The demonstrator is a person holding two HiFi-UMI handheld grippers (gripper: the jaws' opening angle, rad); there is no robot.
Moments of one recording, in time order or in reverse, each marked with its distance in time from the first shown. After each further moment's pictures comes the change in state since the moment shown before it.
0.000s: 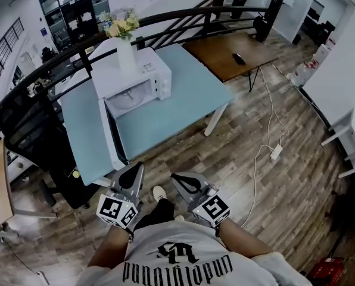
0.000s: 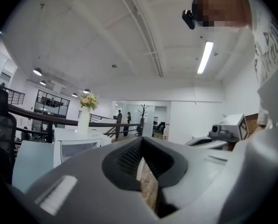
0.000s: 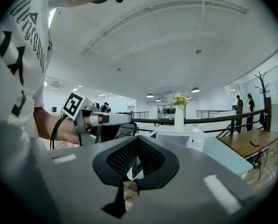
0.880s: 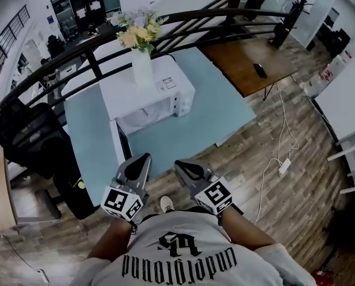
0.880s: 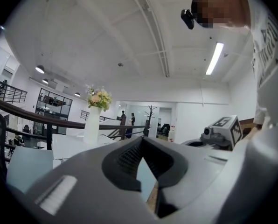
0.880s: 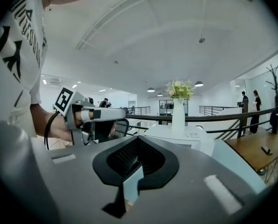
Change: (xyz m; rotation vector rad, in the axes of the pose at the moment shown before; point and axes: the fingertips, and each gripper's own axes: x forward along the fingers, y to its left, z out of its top) left arm 0.117 0.163 0.020 -0.027 -0.016 0.025; right arm 0.185 -0.128 0.011 -0.002 0.078 0.035
